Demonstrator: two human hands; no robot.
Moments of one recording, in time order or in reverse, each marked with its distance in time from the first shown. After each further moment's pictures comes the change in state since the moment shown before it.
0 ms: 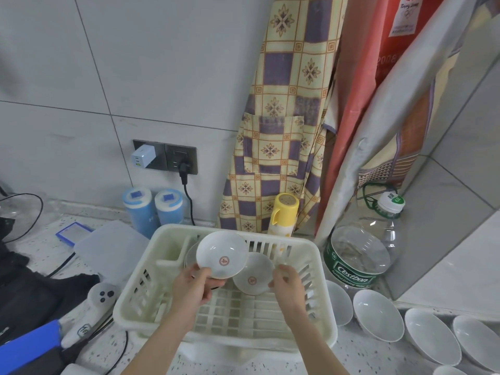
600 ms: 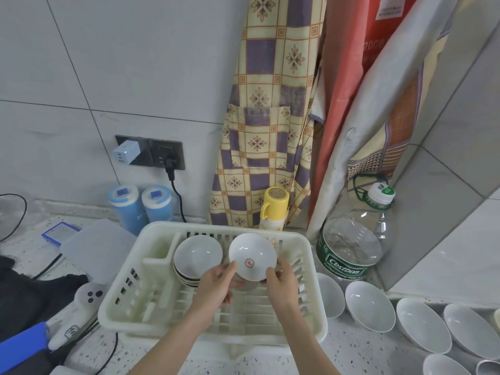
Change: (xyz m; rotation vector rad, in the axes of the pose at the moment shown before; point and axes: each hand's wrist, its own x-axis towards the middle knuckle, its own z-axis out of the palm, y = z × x) left_hand -0.006 -0.011 0.056 0.236 -0.220 -0.049; right_hand -0.001 0.006 -0.006 0.081 0.030 -0.094
